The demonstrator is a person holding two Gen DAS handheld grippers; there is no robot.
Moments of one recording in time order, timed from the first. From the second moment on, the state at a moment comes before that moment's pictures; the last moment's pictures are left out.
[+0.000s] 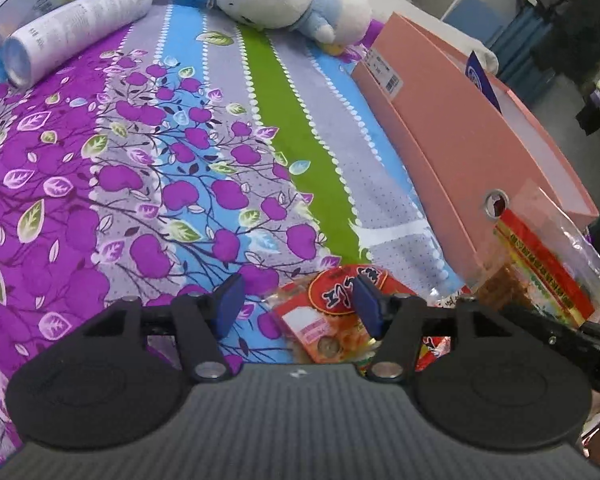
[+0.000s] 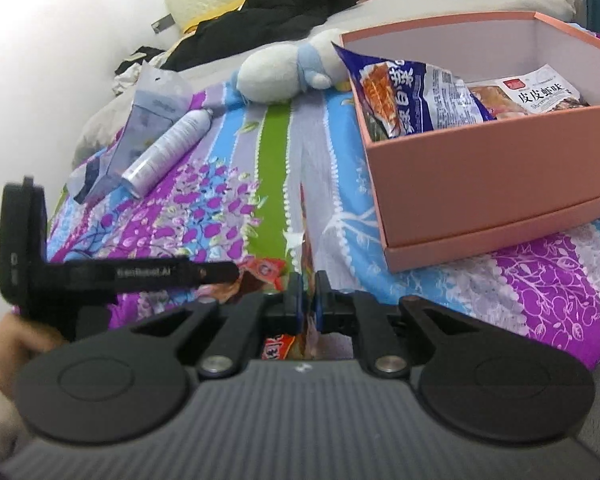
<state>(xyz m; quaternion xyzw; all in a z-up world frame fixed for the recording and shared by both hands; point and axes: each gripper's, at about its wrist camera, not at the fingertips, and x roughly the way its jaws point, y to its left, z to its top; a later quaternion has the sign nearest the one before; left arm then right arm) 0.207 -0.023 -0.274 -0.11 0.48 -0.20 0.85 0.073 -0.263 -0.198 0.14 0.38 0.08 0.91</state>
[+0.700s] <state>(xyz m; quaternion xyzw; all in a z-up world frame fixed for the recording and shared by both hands) 0.208 -0.011 -0.272 -0.24 0.49 -0.27 0.79 0.079 -0.257 -0.233 0.15 0.41 0.08 0.90</state>
